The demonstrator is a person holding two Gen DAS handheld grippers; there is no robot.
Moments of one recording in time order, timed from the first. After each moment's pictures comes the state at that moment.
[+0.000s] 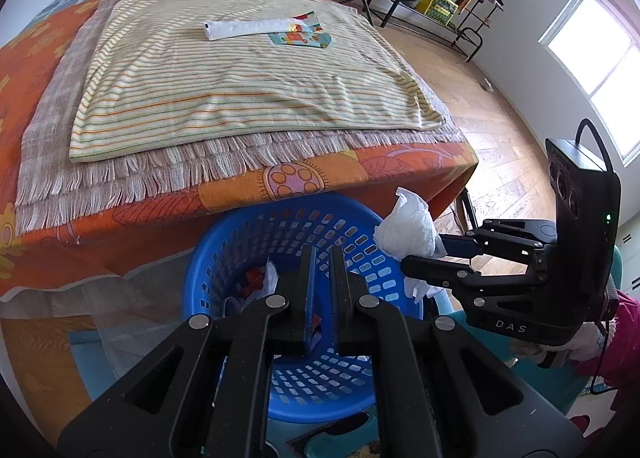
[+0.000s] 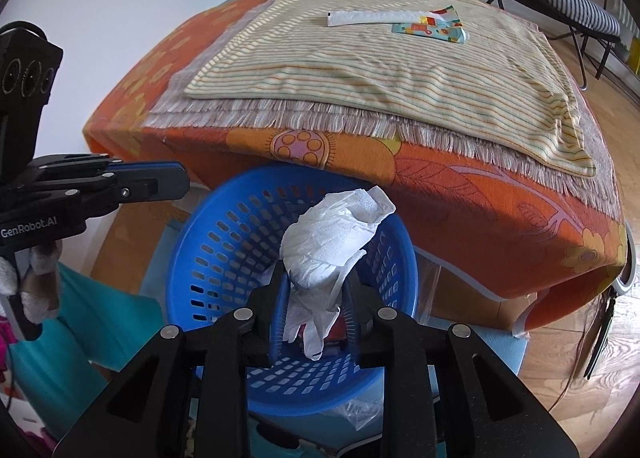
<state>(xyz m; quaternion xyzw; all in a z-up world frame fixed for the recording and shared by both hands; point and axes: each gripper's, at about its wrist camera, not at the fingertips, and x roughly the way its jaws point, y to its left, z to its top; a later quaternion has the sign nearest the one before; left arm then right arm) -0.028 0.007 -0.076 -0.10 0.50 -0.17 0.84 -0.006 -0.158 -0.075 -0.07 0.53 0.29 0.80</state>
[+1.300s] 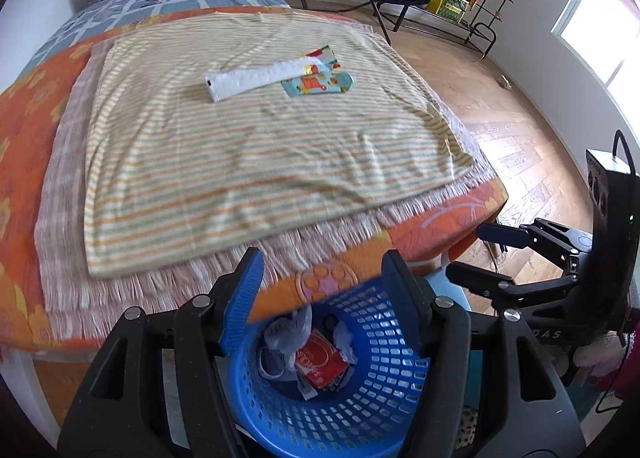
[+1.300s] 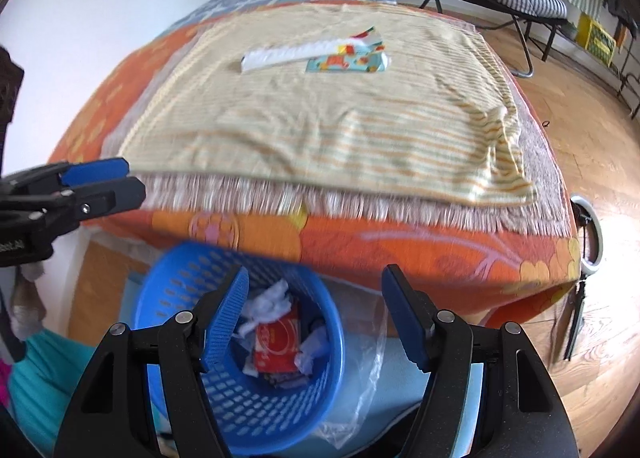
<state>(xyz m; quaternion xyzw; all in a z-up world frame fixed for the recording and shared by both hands) 0.064 0.006 -0.048 -0.05 0.50 -0.15 0.85 0.060 -0.182 -0.046 -0.03 0.52 0.18 0.84</state>
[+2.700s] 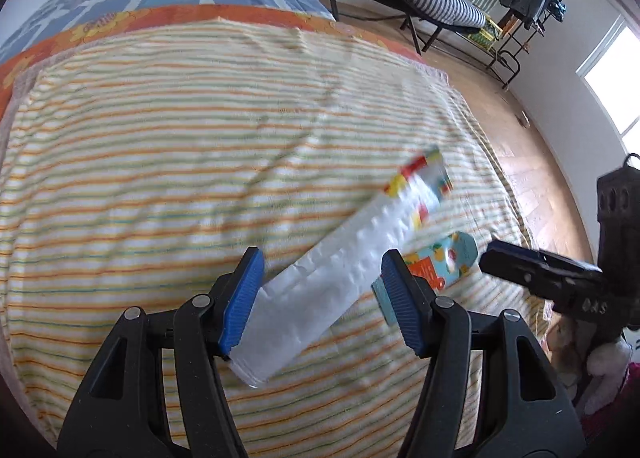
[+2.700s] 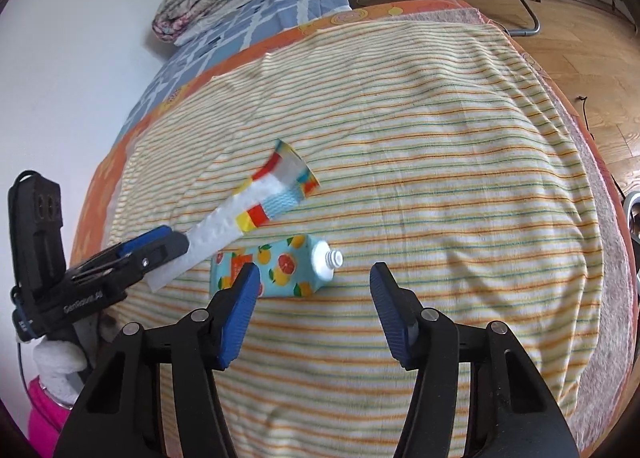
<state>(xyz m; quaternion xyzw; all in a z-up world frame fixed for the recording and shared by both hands) 0.323 0.034 -0.118 -0.11 0.51 -0.15 0.84 0.316 -0.196 -0.082 0.12 0.54 0.18 0.82</state>
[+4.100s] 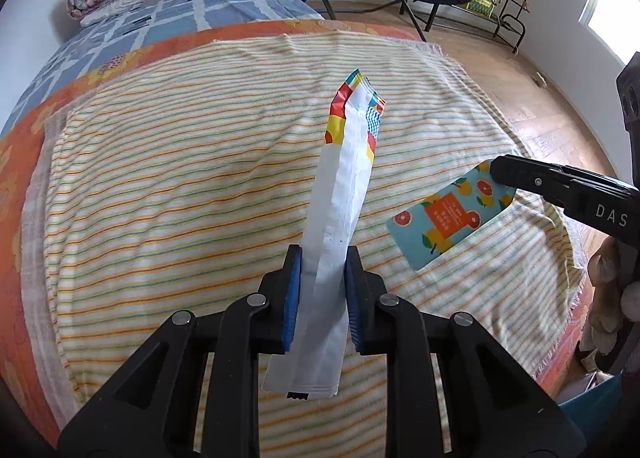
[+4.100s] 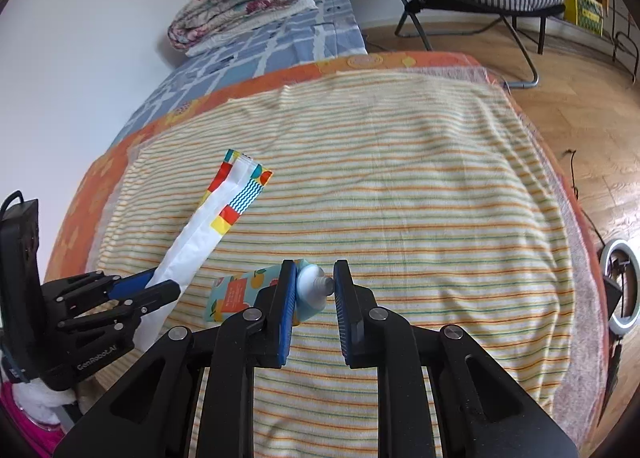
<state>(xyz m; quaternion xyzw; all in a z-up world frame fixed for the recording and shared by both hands) 0.281 0.016 -0.094 0.00 0.49 -0.11 0.86 0.300 -0.181 -0.049 0.06 0.48 0.17 0.86</state>
